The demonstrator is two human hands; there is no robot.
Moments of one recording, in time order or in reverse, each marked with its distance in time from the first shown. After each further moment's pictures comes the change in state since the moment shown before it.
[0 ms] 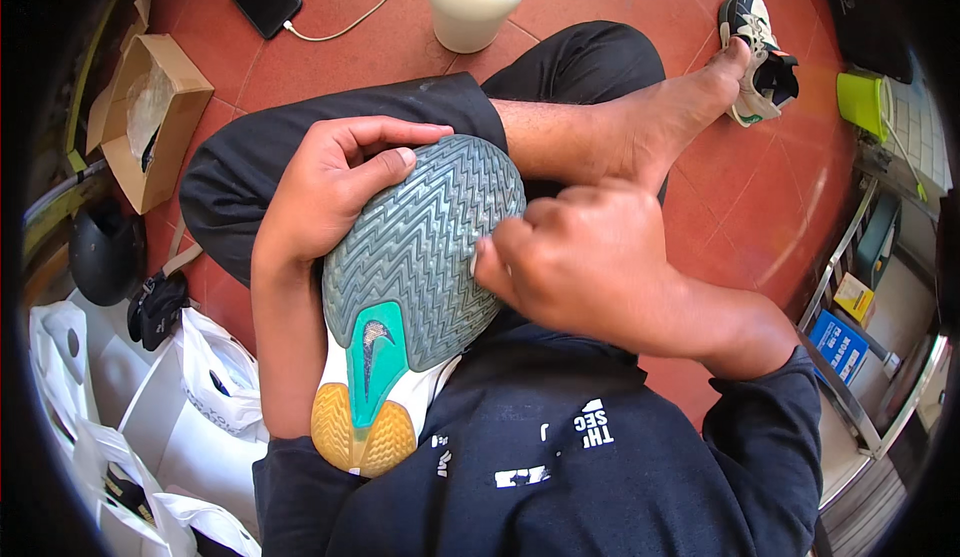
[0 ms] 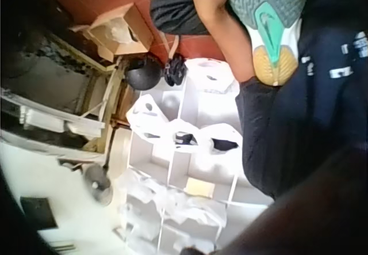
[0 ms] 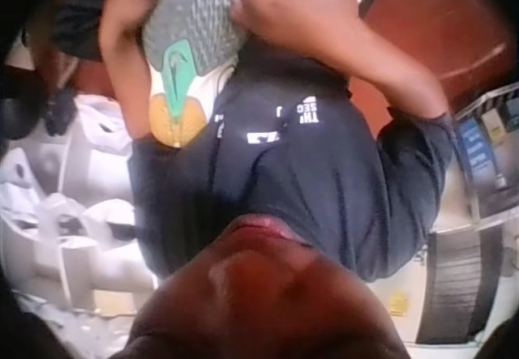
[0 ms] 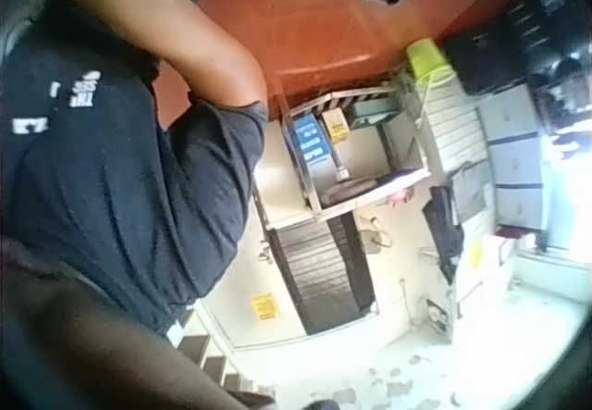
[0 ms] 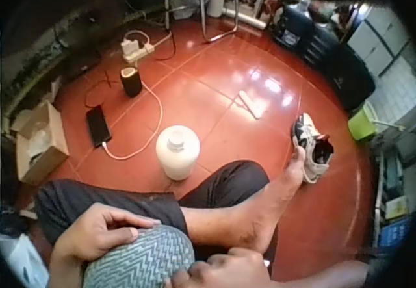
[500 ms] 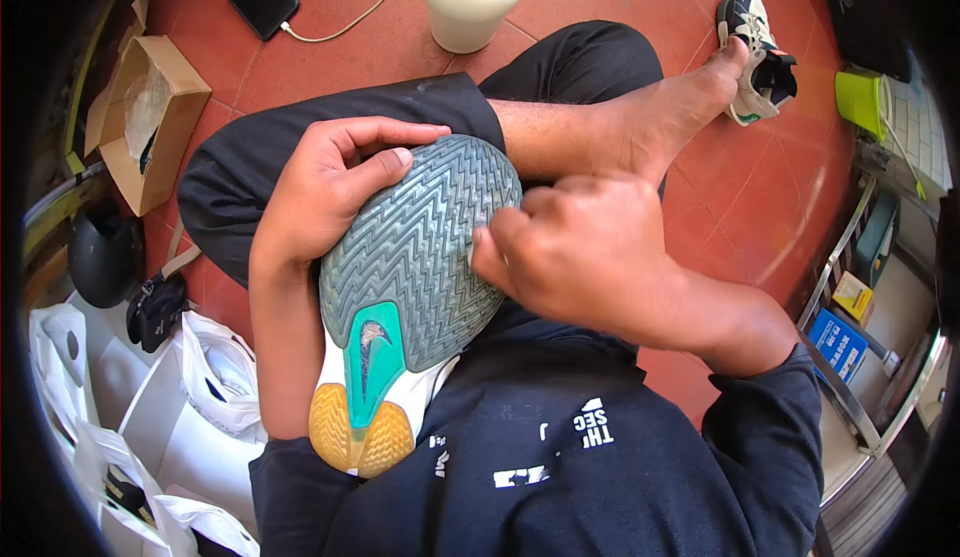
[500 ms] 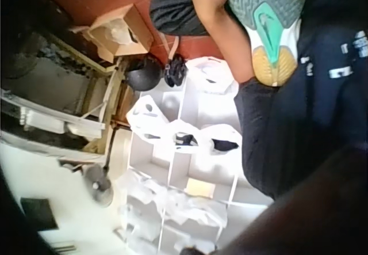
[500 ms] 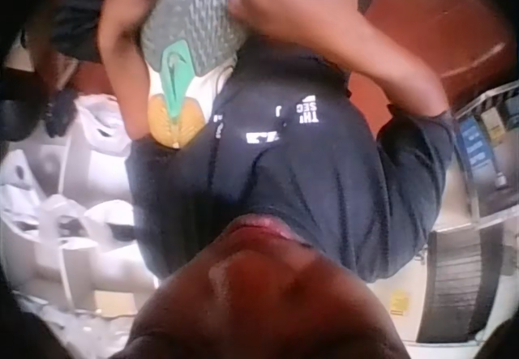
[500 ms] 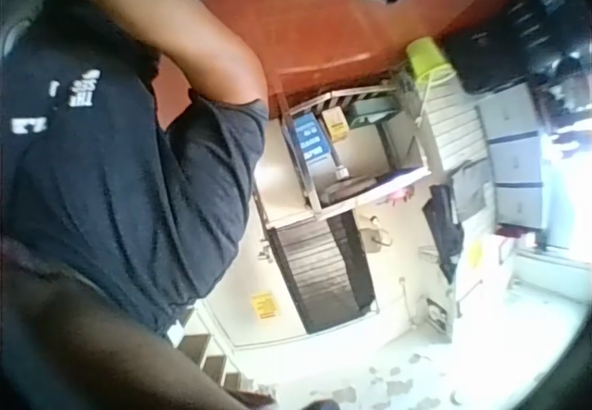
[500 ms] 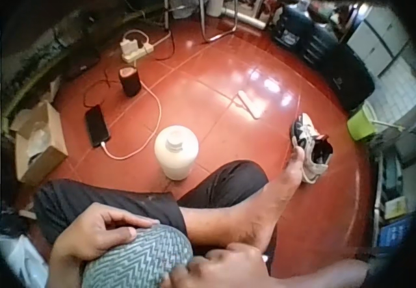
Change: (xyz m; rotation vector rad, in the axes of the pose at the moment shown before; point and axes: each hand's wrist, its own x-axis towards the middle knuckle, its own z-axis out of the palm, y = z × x) left_hand 0.000 0.000 0.000 -0.012 0.001 0.000; right_hand 0.006 0.004 0.003 -0.005 0.033 -0.005
